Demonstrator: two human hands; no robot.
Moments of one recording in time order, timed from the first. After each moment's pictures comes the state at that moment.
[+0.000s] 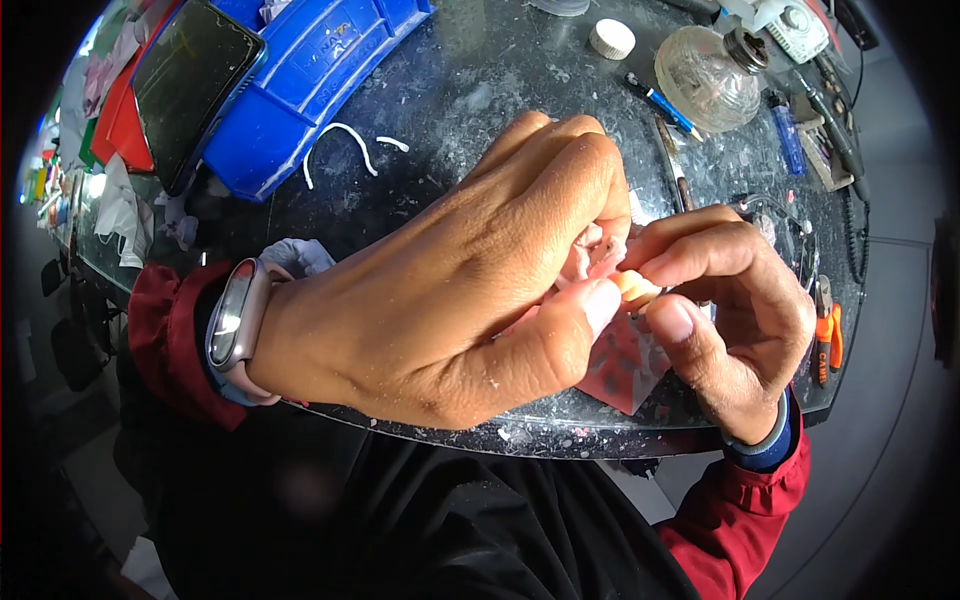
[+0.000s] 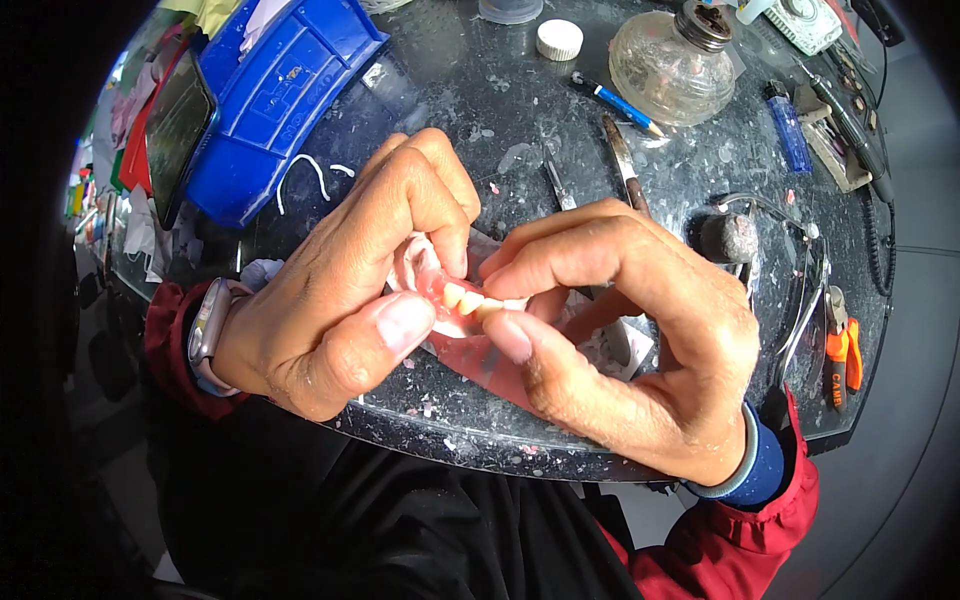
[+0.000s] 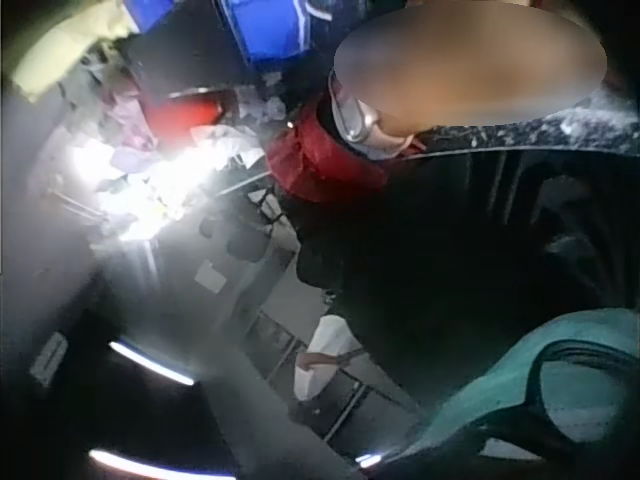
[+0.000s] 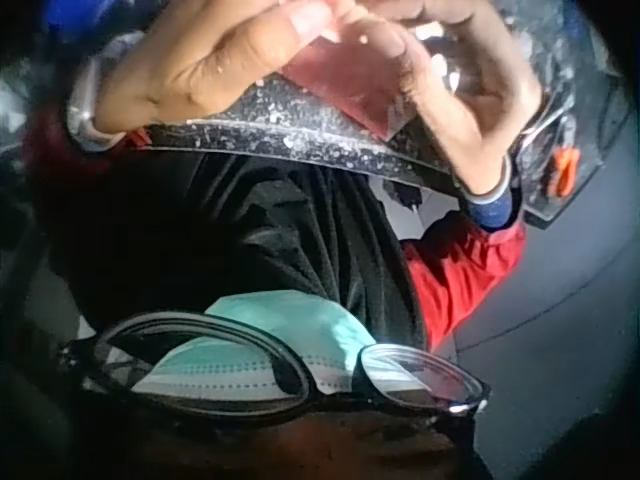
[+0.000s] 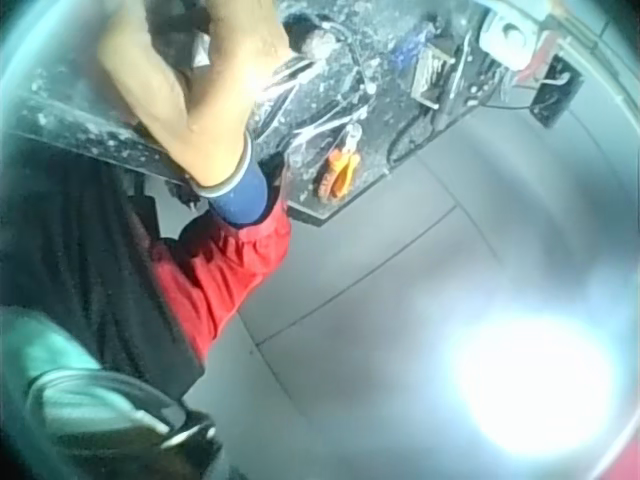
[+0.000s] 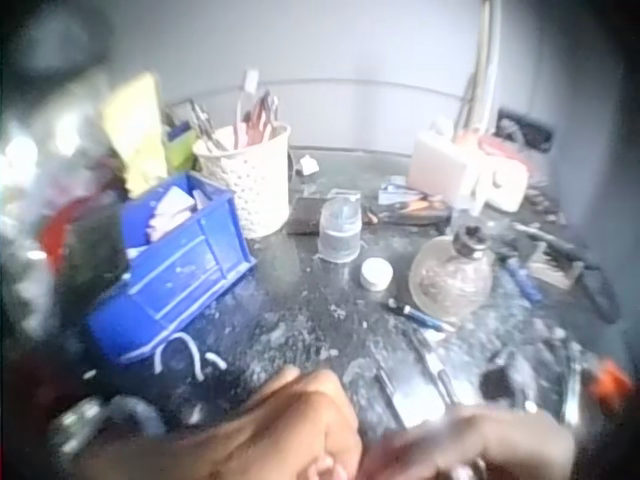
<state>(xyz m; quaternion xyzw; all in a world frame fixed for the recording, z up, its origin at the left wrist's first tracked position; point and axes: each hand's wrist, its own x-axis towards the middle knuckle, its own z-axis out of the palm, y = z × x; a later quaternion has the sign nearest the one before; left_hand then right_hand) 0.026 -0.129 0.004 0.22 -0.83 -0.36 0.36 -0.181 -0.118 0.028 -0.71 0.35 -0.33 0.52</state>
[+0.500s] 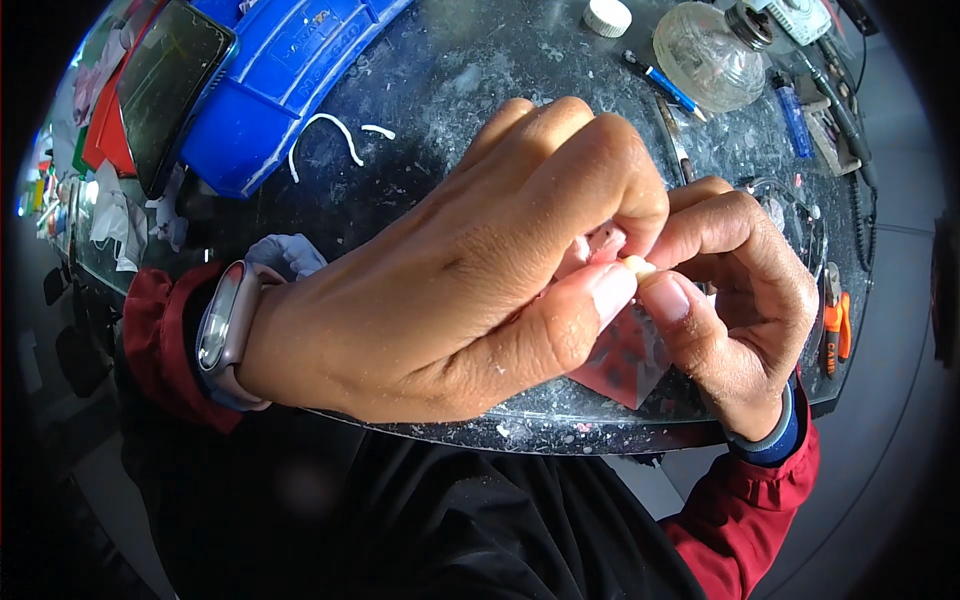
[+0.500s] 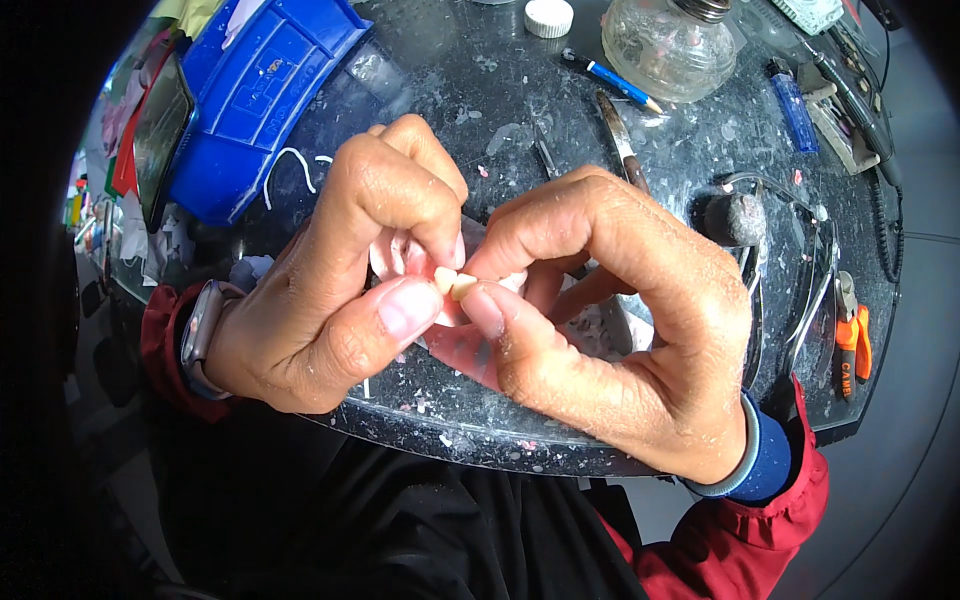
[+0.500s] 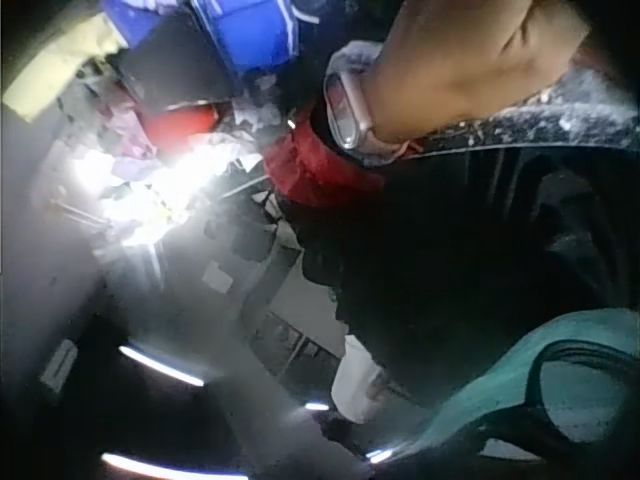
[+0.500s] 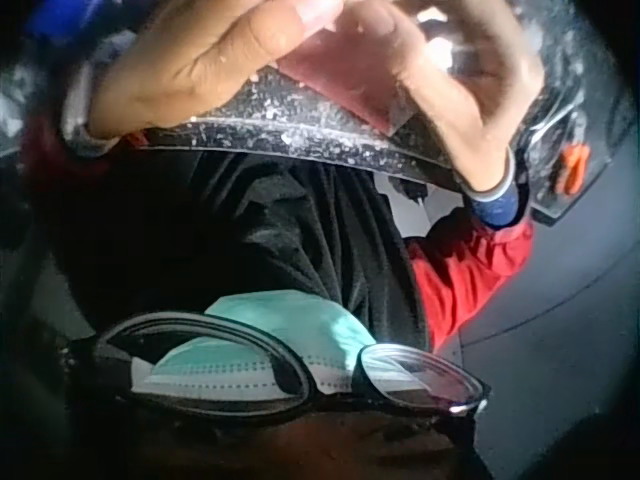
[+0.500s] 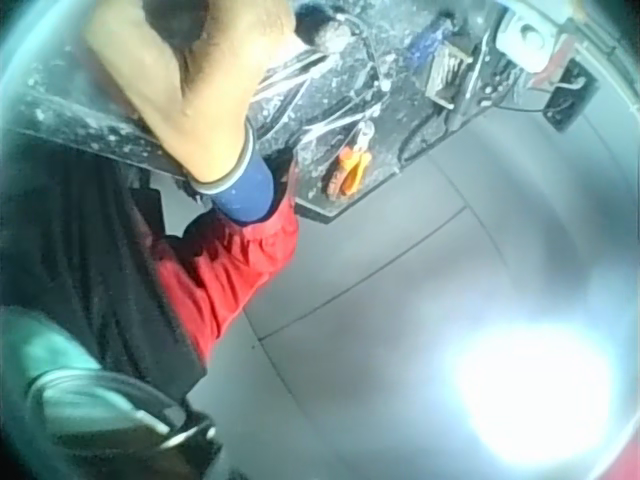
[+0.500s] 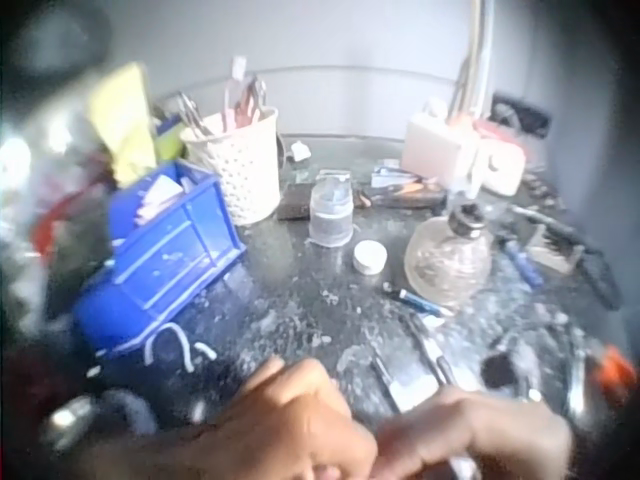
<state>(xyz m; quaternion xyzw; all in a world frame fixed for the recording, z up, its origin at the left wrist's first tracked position) 0.022 -0.126 -0.003 0.21 -0.82 -0.38 0.37 -0.176 -0.117 0.021 -0.69 0.35 -0.35 0.53</state>
